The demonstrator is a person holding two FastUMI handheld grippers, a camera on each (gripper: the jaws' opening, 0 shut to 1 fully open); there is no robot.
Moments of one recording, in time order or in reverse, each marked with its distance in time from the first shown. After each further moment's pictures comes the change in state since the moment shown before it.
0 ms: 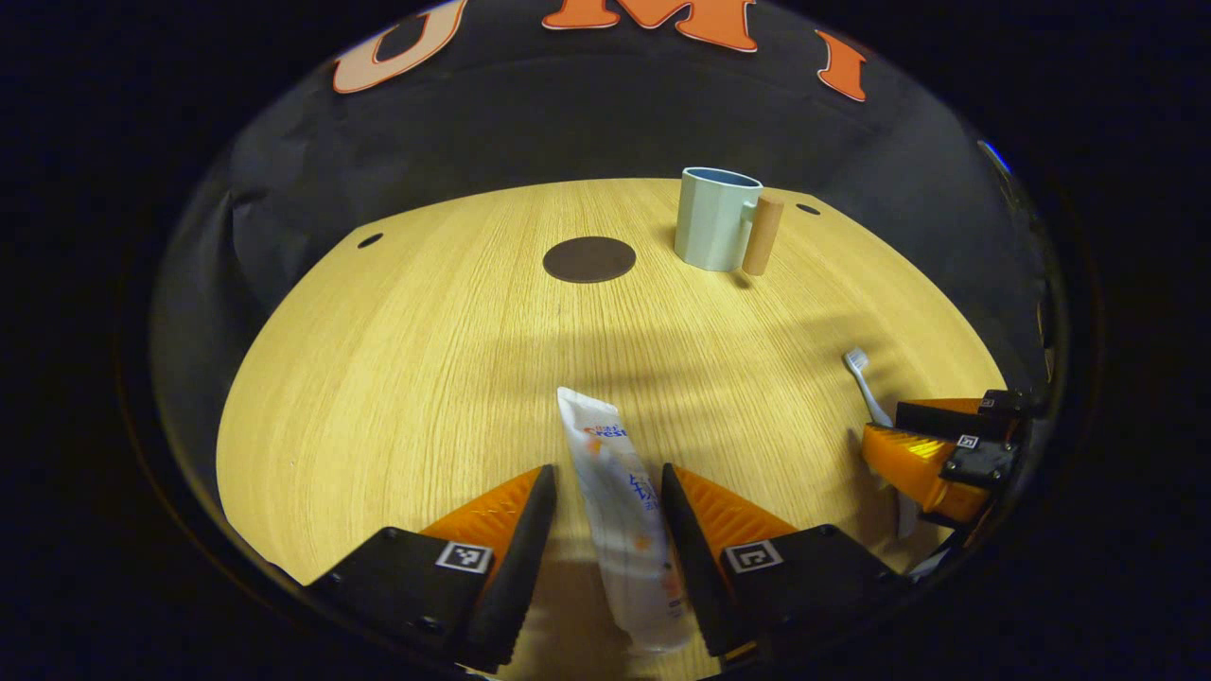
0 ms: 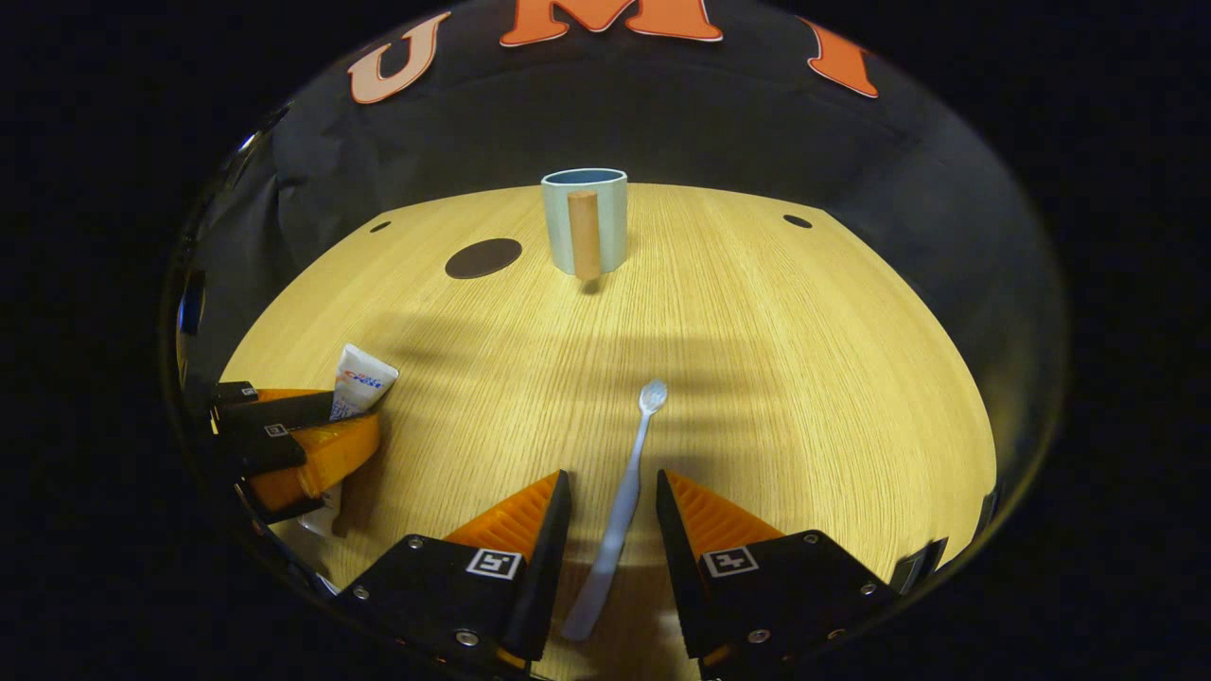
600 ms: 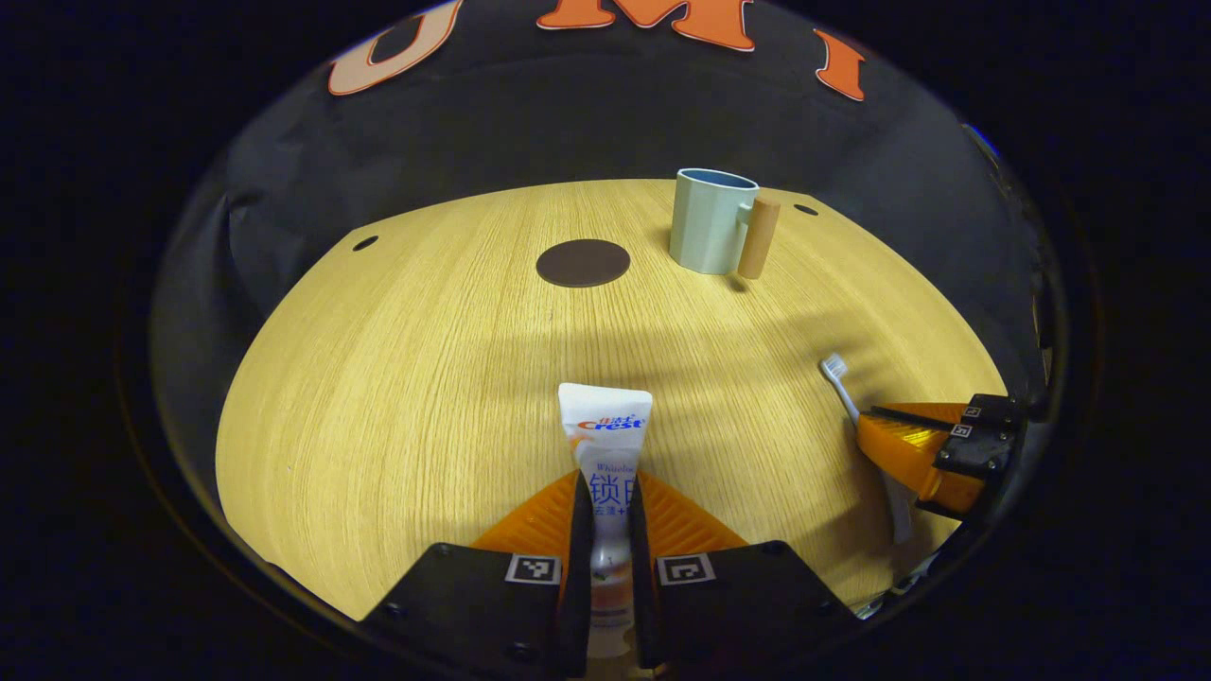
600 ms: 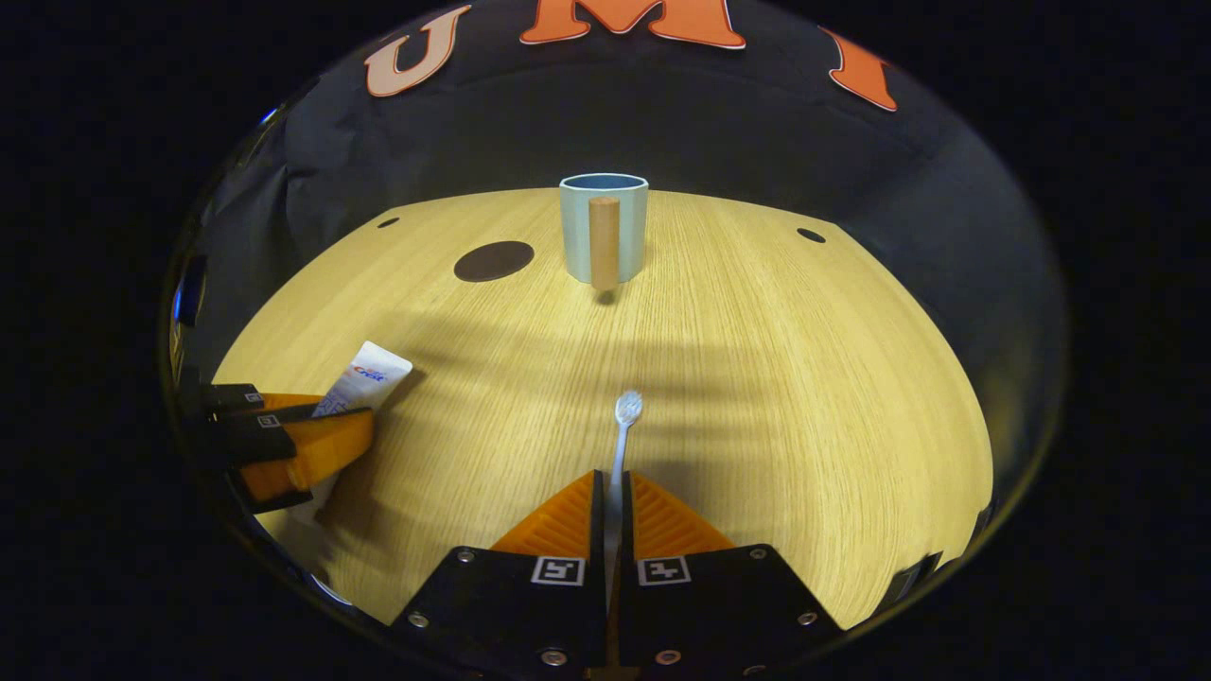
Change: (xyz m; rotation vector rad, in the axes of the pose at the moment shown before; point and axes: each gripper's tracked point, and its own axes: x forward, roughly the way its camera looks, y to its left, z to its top) left arm 0.002 -0.003 0.005 0.005 -0.014 -0.007; right arm 0.005 0.010 0.008 -0.007 -0.017 0.031
